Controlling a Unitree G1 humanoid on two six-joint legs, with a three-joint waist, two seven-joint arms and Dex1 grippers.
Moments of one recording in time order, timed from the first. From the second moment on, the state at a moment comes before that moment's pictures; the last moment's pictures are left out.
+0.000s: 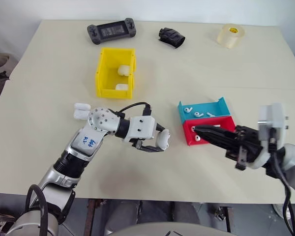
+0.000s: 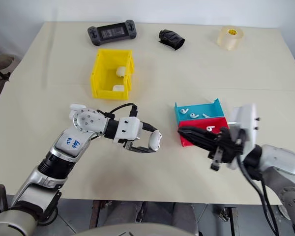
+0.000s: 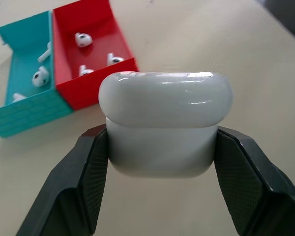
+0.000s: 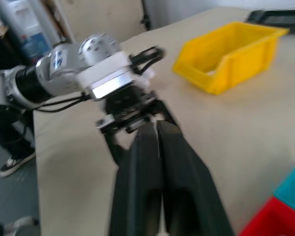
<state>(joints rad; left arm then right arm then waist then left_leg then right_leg) -0.63 0.49 -0.38 -0.09 -0.07 0.23 -1.14 -0.02 -0.85 -0.23 -0.76 1.10 0.66 0.58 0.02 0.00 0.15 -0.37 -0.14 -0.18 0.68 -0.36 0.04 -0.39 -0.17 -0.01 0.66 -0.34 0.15</state>
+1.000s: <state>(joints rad) -0.58 0.45 -0.25 -0.19 -0.18 0.38 -1.04 -0.02 -0.76 -0.16 -0.63 0.83 0.59 0.72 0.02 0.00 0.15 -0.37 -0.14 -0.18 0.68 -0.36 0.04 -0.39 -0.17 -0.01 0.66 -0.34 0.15</state>
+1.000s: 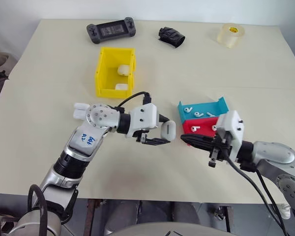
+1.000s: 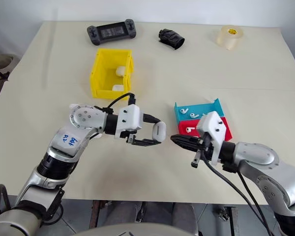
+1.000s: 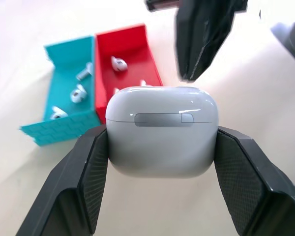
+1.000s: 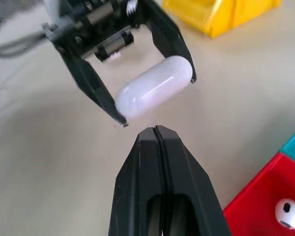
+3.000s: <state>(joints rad) -0.19 0.56 0.31 -0.14 -0.39 0.19 -0.74 0.04 -0.66 -0.31 -0.35 0.62 0.21 0.97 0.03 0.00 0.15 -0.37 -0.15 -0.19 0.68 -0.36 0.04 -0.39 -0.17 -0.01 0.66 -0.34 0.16</state>
